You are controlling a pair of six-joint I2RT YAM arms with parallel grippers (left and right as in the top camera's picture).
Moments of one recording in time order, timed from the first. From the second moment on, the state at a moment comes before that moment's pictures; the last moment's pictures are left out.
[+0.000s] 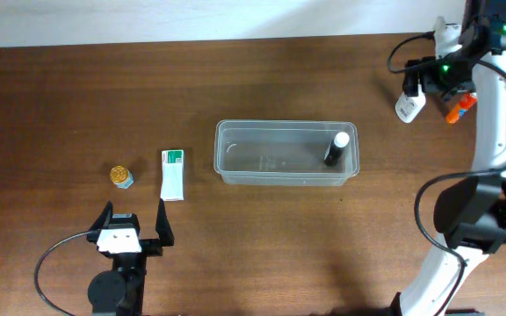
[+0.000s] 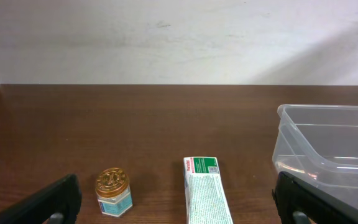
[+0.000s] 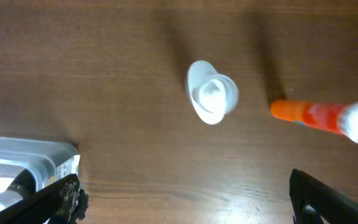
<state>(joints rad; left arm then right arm) -0.02 0.01 0.02 -0.09 -0.03 -0.02 -0.22 2.11 2.20 -1.31 -0.07 -0.25</state>
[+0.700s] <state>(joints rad) -0.02 0.01 0.02 -0.09 -0.03 -0.02 -0.22 2.30 2.20 -1.20 -0.02 -0.31</state>
